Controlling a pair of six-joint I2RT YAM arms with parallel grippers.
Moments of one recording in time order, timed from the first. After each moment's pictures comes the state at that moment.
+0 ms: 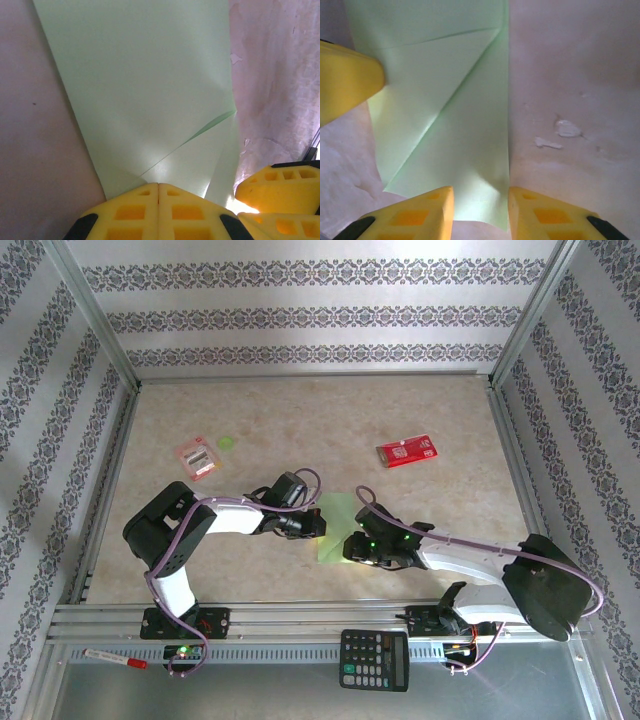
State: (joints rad) left arm -0.69 1.77 0.78 0.06 0.52 -0.74; right arm 0.83 1.26 0.47 -0.26 -0.16 1.00
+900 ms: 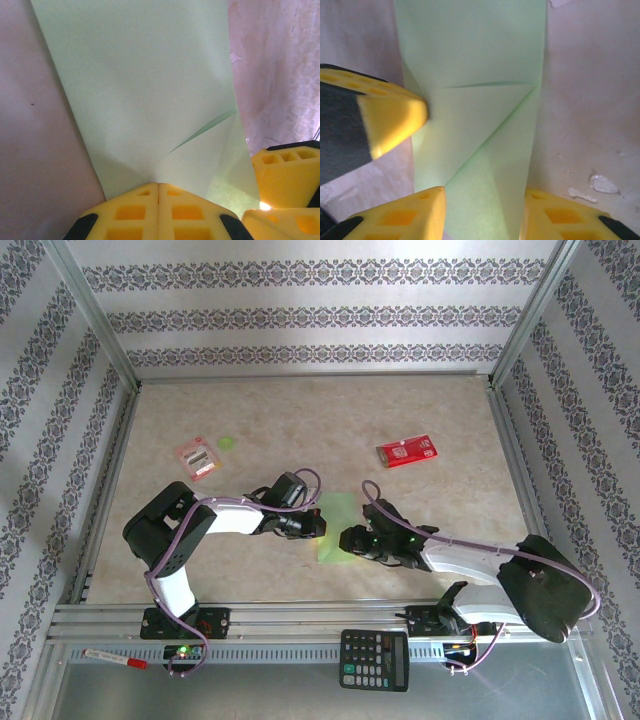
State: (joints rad) left arm -0.69 1.77 0.78 0.06 0.52 -0.73; right arm 0.76 1.25 0.38 -0.02 -0.23 1.00
